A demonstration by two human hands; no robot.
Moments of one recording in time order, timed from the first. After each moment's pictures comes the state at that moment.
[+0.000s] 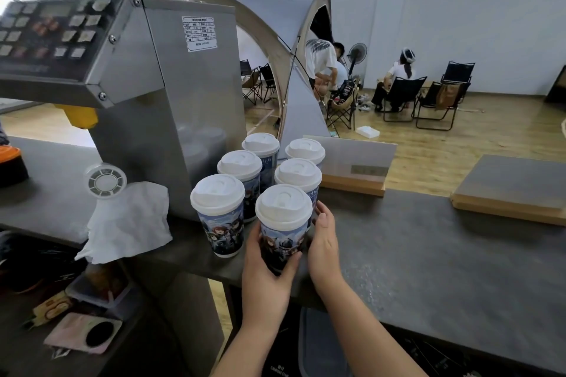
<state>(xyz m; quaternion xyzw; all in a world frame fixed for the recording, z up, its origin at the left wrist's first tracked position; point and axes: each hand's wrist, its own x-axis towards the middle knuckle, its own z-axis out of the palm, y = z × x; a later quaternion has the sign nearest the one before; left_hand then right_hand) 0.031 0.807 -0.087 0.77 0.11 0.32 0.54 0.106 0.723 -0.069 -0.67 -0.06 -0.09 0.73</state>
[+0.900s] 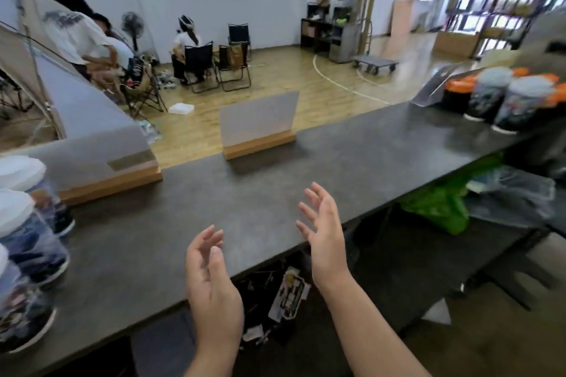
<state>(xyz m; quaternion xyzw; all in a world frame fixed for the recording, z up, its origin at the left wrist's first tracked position) -0.016 0.571 -0.059 0.67 -0.05 0.13 0.73 -0.027 0.426 -0.042 -0.57 0.17 -0.28 0.75</state>
